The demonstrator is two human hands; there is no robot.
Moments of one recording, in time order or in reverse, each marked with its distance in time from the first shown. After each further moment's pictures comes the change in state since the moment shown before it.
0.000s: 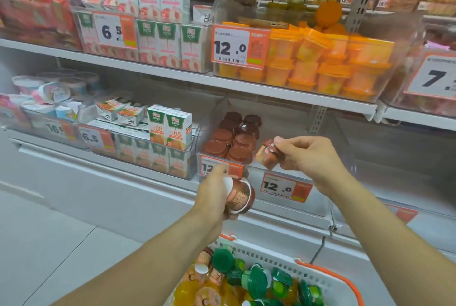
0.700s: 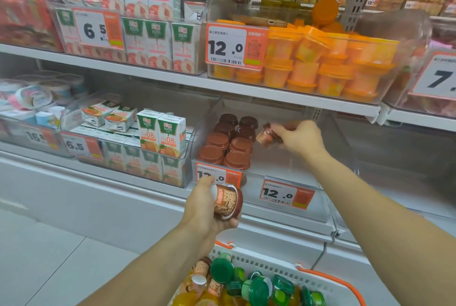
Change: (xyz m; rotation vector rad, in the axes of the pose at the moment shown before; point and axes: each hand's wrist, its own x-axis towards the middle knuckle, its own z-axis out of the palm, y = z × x) left_hand 0.011 0.001 -0.014 -0.152 -0.060 -0.074; right_hand 0.084 0.007 0.013 -0.260 0.209 0.001
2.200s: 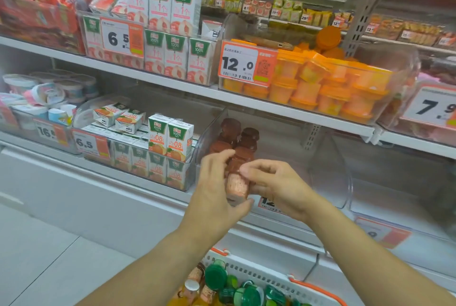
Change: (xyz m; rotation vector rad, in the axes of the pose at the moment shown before) left_hand 0.006 0.001 -0.014 0.868 -0.032 1.077; right_hand -0.105 -0.022 0.003 0.500 -0.676 -0.029
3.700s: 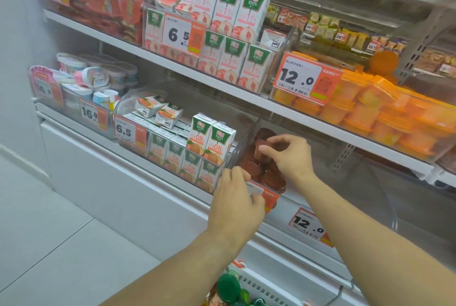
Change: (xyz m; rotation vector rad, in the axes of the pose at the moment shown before) left_hand 0.010 -0.015 -0.015 0.106 0.035 -0.345; right_hand 0.119 -0.002 0.018 -0.691 0.523 -0.248
